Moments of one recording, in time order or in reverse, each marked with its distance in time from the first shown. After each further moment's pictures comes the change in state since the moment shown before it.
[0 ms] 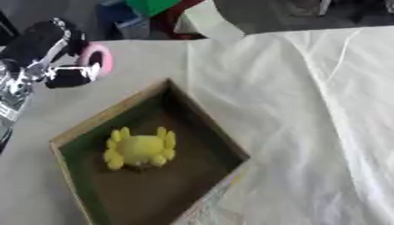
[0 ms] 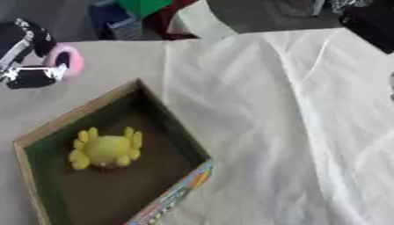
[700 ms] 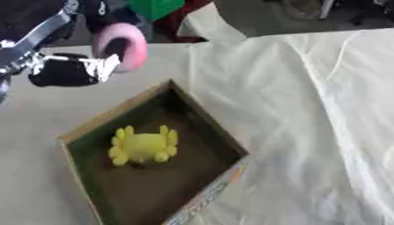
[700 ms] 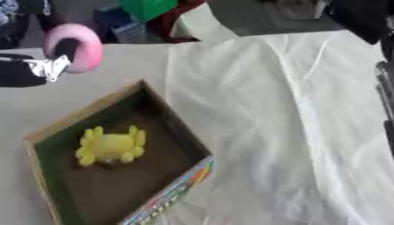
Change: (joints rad) left arm 0.068 0.113 -0.116 -0.578 0.195 0.073 -0.142; right arm 0.004 0.000 0.002 0.000 0.007 -0.001 -0.009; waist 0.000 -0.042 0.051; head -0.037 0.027
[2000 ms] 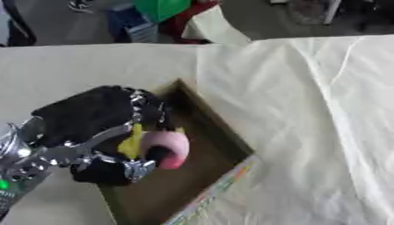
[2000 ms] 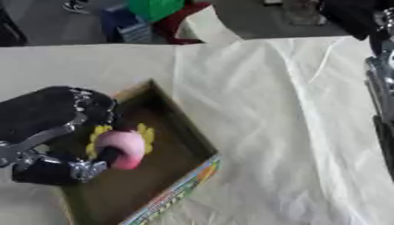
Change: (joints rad) left arm 0.121 -0.037 -0.226 -0.066 -0.016 -0.023 -0.233; right arm 0.000 0.017 0.006 0.000 0.002 -0.002 0.007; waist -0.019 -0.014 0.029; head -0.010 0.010
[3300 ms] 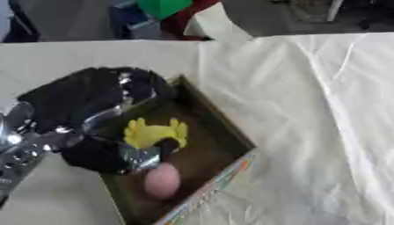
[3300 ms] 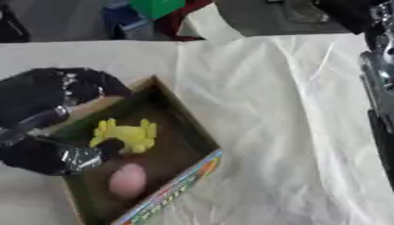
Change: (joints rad) left arm 0.075 -0.088 0.241 0.000 0.033 0.041 0.275; right arm 0.009 0.015 0.000 -0.004 0.001 -0.003 -0.007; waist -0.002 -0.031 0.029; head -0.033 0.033
